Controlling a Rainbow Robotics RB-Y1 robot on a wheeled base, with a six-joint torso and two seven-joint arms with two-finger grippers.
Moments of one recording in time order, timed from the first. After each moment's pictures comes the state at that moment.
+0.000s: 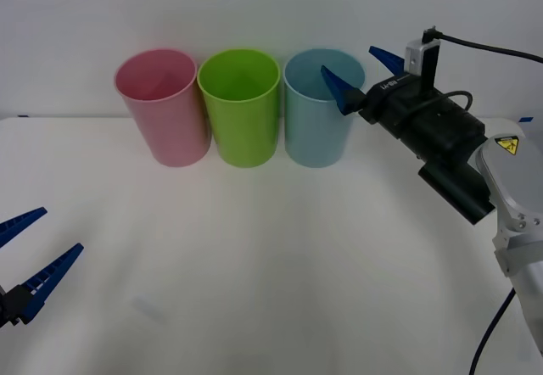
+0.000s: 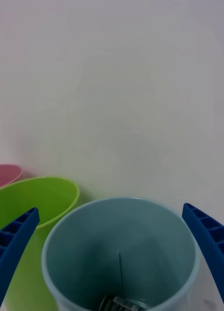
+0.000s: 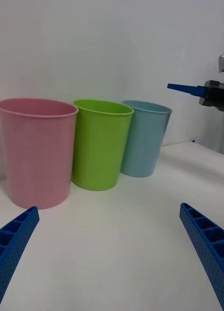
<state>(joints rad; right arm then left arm) -0.42 -0.35 0.02 -1.47 1.36 -0.47 -0.24 0.35 0.40 0.52 -1.66 -0.96 -1.22 0.00</state>
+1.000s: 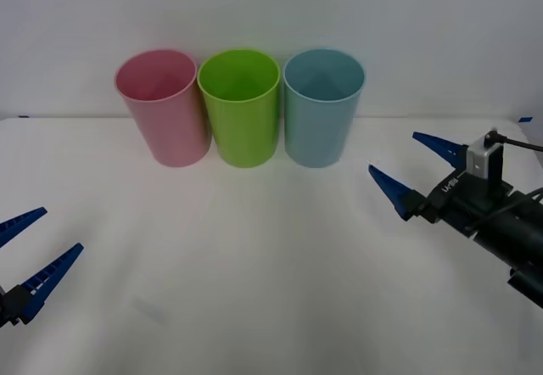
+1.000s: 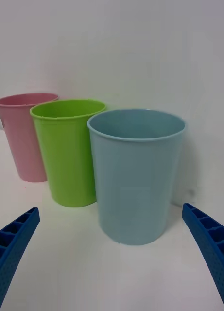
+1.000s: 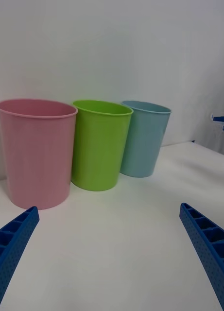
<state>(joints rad) 0.06 -0.47 -0.10 -1.77 1.27 -0.69 -0.13 0.35 0.40 0.52 -1.66 -0.96 -1.22 0.00</state>
